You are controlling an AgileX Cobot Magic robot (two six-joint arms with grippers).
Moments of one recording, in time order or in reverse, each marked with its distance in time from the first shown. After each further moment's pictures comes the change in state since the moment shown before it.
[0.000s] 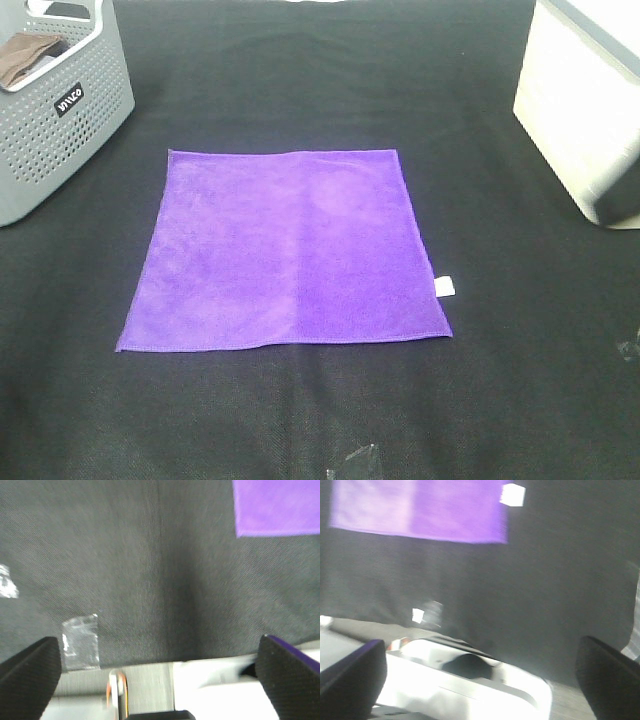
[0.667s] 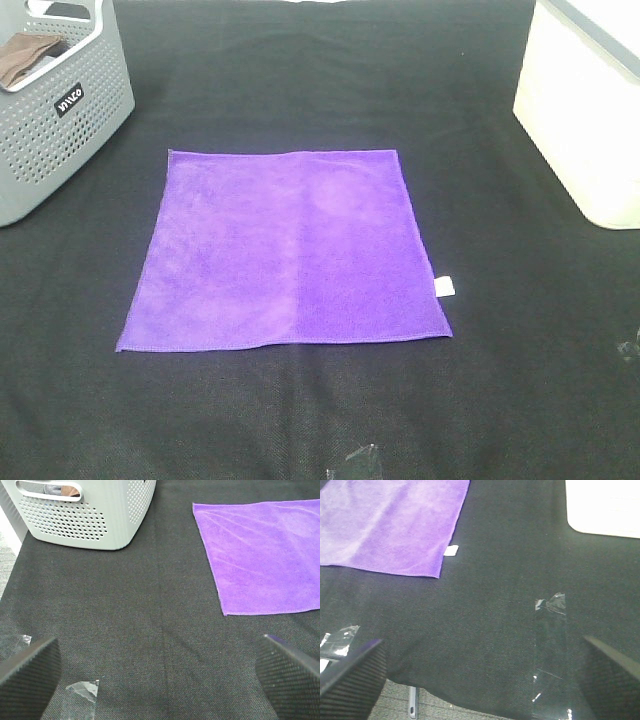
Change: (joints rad) left arm 0.000 -1.039 0.378 -0.013 -0.109 -0.018; right arm 0.000 -1.102 0.482 -0.268 -0.049 0.038
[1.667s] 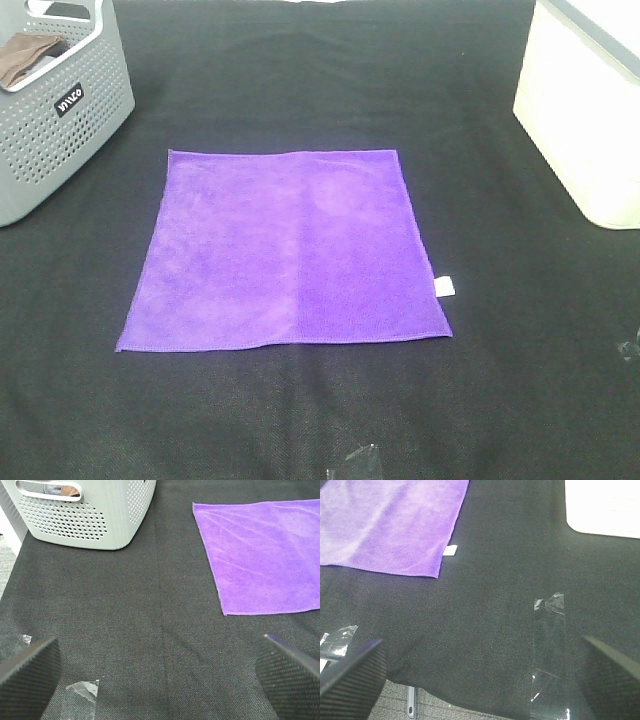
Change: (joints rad) left arm 0.000 -0.001 0.000 0.000 0.000 0.000; right arm 0.000 0.000 0.000 -0.008 0.000 0.000
